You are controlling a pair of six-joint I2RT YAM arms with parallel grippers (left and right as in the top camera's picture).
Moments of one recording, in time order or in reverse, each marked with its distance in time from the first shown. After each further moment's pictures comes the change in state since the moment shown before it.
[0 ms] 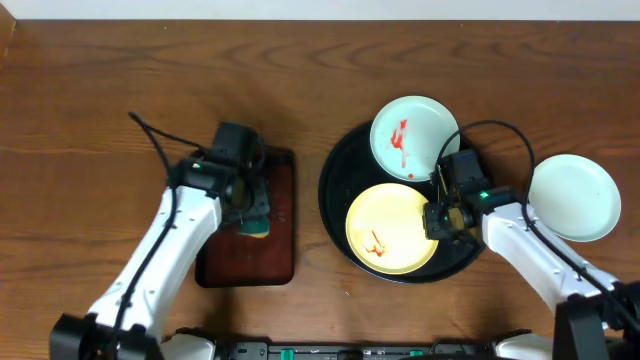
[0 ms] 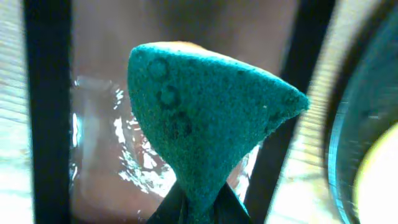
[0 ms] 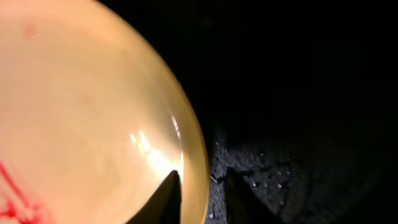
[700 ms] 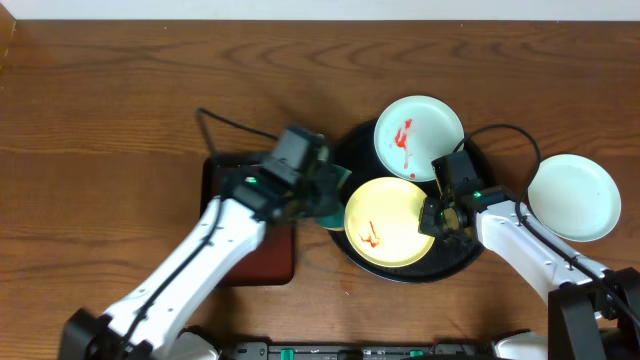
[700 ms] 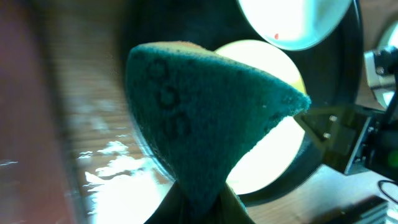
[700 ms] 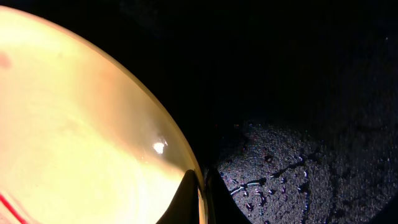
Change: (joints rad) left arm -0.333 0.018 0.063 0.229 0.202 -0.178; right arm 0.011 0.039 -0.010 0.042 0.015 0.306
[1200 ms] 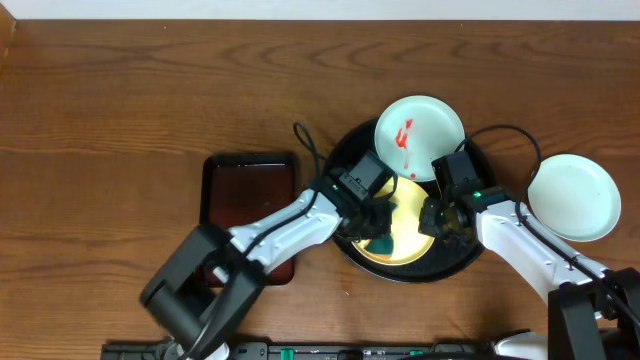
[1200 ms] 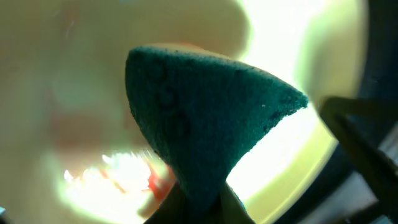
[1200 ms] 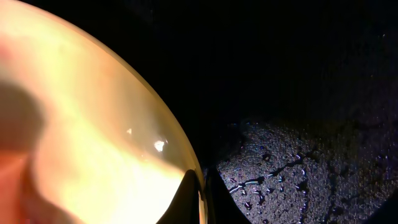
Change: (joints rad) left arm -0.208 0.395 0.000 0.282 0.079 -0.208; right arm 0.000 0.000 0.000 -0.006 0.002 0.013
